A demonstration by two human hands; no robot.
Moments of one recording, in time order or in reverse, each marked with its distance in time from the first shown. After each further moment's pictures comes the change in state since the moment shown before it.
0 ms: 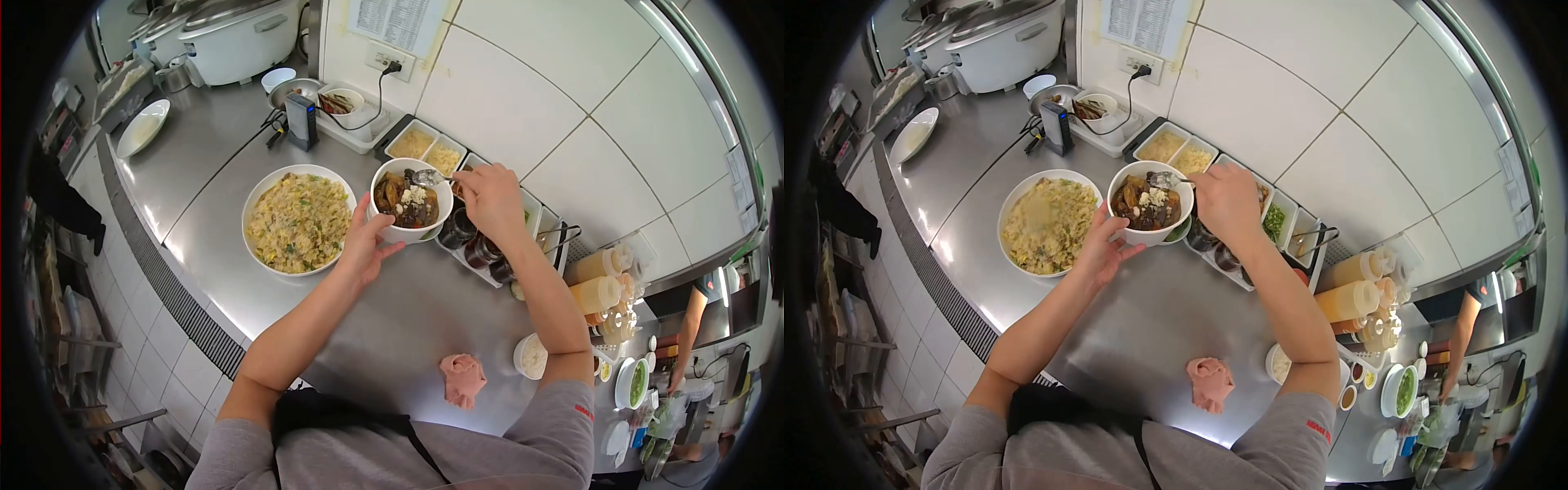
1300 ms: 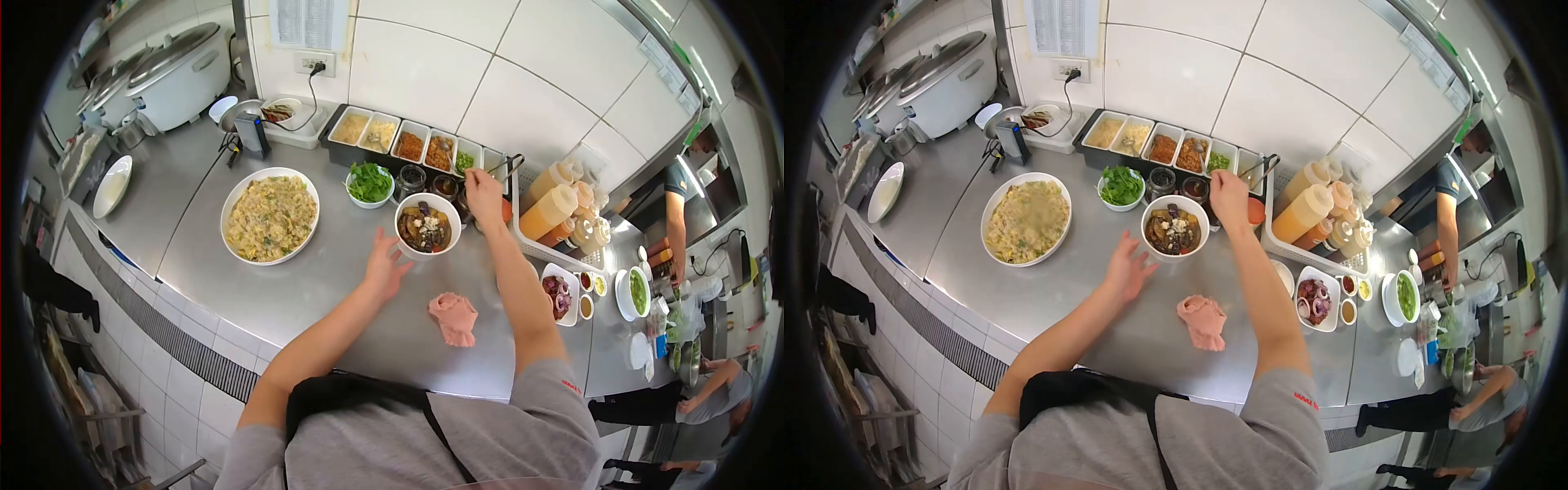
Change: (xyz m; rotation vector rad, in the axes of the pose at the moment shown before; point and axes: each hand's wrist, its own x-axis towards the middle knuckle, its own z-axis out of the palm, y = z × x) left_hand -0.066 -0.105 0.015 0.000 -0.122 -0.261; right_hand -0.148 0.046 0.005 0.015 0.316 0.568
